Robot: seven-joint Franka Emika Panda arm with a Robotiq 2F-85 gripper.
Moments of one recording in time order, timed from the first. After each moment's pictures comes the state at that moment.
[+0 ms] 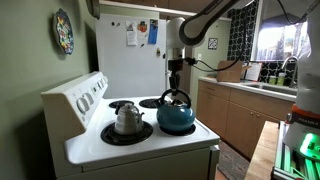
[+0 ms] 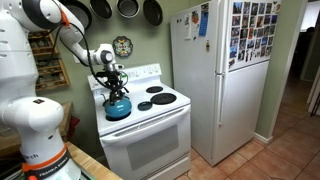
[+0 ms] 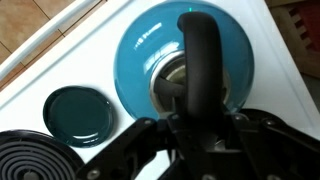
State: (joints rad) arm 0.24 0.08 0.18 -2.19 -0.04 2.28 0.00
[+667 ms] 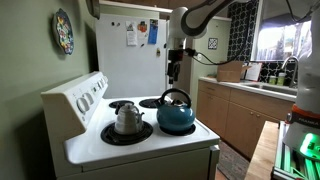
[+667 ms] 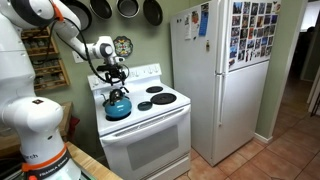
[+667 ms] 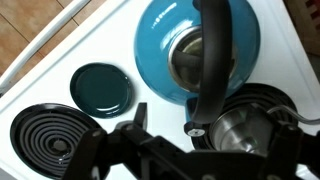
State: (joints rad) arm 0.21 0.01 0.17 -2.17 -0.05 2.27 0.00
